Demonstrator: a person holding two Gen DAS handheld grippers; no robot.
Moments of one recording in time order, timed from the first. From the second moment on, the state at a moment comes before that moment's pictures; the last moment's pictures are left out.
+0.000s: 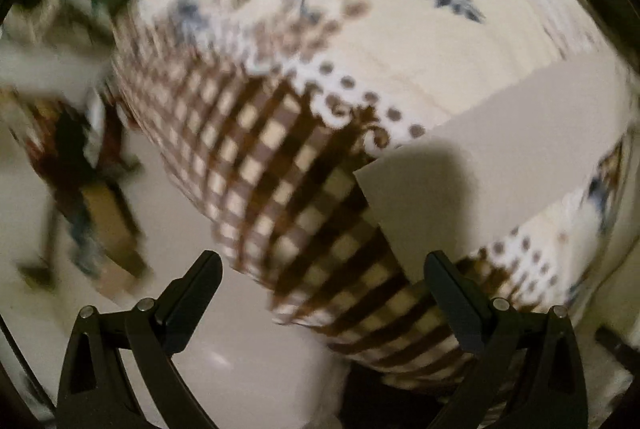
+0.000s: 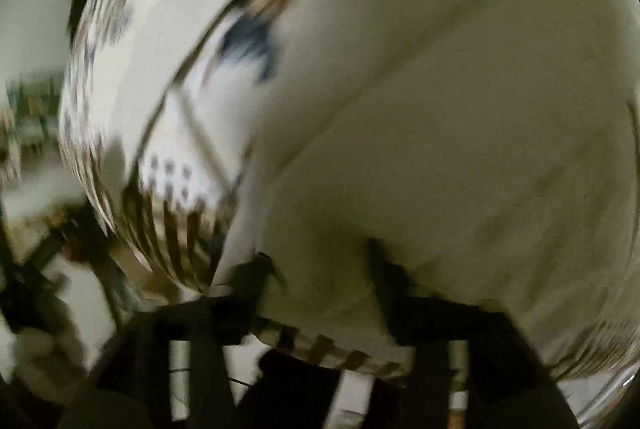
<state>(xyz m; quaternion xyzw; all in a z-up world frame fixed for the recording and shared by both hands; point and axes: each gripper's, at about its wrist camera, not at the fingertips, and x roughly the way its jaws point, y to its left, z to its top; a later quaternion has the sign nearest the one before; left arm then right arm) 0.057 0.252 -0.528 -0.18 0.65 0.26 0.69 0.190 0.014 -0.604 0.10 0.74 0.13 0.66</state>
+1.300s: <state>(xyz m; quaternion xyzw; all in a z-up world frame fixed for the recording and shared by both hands) 0.089 -0.203 -0.480 0.19 0.57 -0.24 0.76 -0.021 -0.375 -0.548 0.25 0.71 -0.13 0.64</state>
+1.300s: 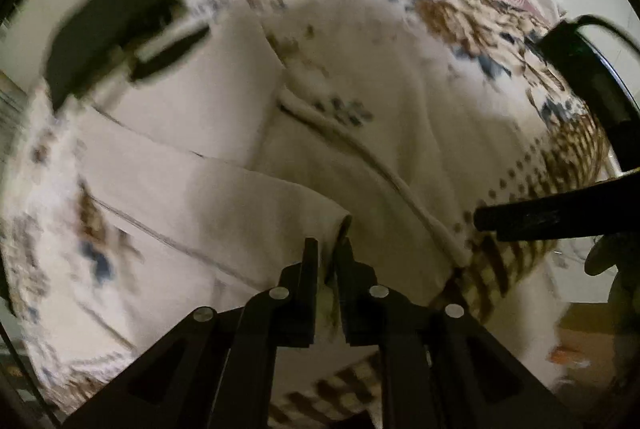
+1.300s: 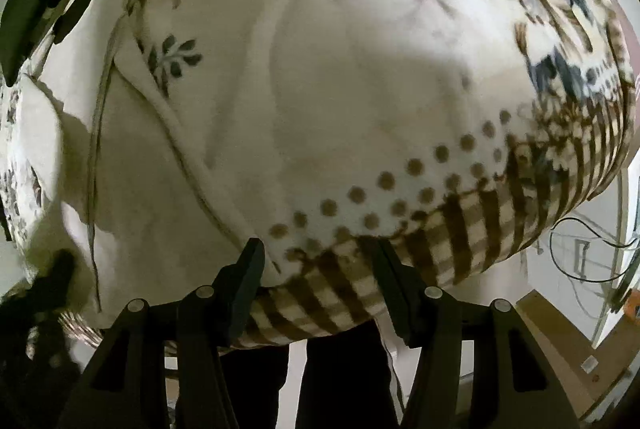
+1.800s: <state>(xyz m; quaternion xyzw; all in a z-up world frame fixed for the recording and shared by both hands) 0.097 0.024 -0.512 0.00 0.70 -0.05 0.71 0.041 -0.378 -0.582 0.36 0.70 -0.04 0.62</state>
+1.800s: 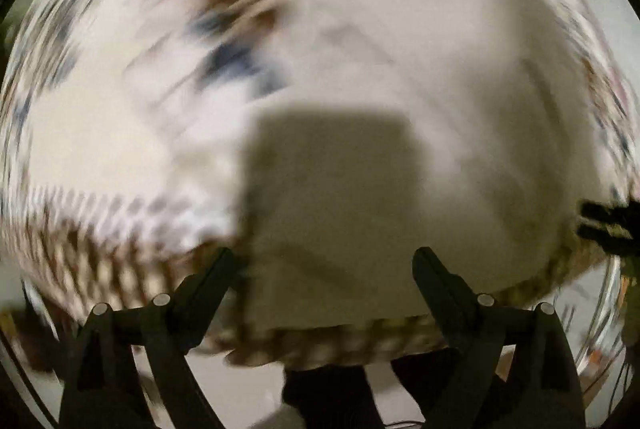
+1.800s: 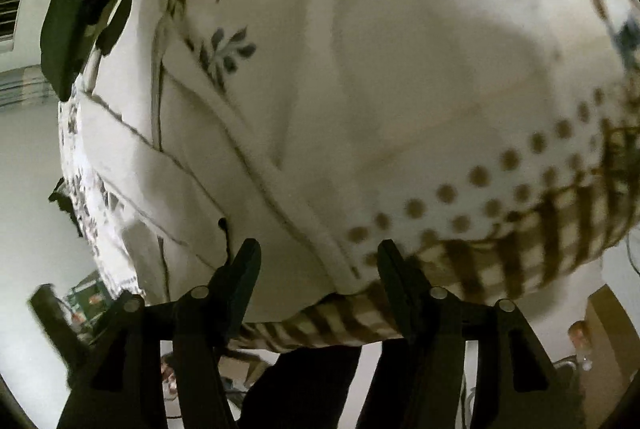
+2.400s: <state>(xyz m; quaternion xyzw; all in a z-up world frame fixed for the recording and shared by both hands) 0.057 0.064 -0.544 -0.09 0.72 -0.02 0.69 0.063 -0.331 -0.561 0.41 0.64 -0.01 0.65</state>
